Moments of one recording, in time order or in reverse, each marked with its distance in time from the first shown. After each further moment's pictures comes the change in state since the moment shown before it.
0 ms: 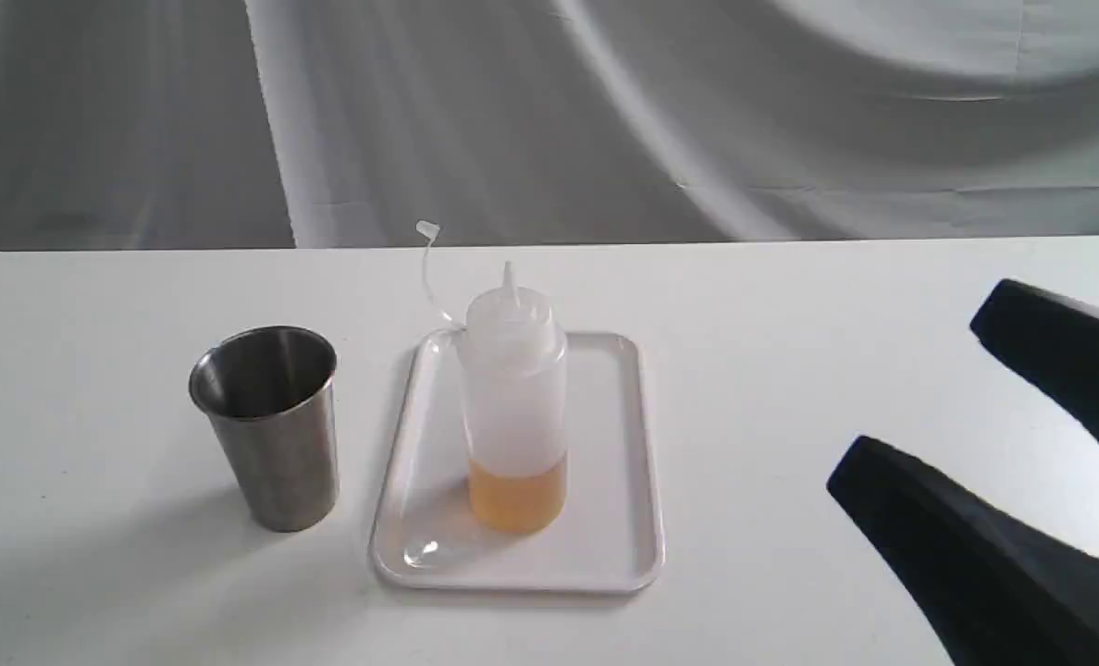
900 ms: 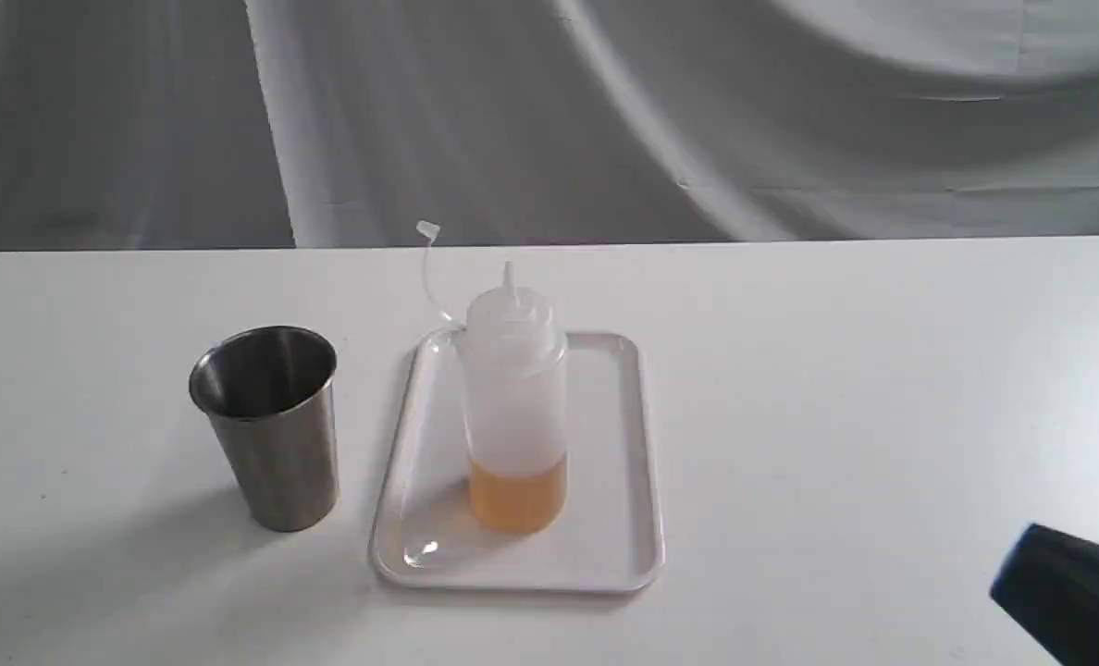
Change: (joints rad) left arm 0.000 0.000 0.000 0.000 0.000 0.000; right arm 0.000 -0.327 0.031 -0.532 0.279 0.496
